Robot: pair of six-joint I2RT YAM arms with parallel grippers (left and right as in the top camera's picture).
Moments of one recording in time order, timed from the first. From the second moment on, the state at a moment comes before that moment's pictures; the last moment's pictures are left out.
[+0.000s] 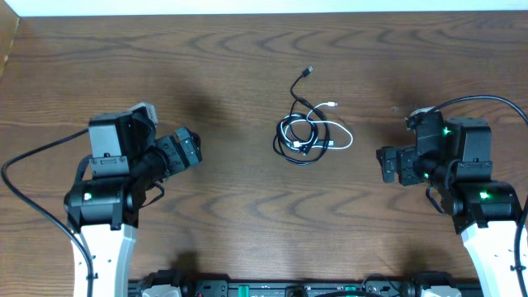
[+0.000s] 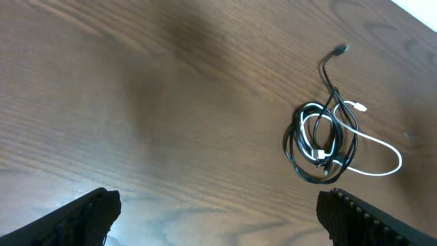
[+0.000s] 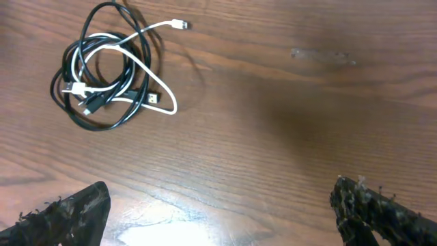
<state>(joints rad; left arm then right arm) 0.05 1.04 1.06 -0.94 0.23 -0.37 0.04 1.02 0.85 -0.72 -0.17 -0.07</state>
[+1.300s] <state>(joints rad) -0.44 1.98 1.51 -0.86 0.02 -0.51 0.04 1.02 0.86 -0.72 -0.19 -0.07</state>
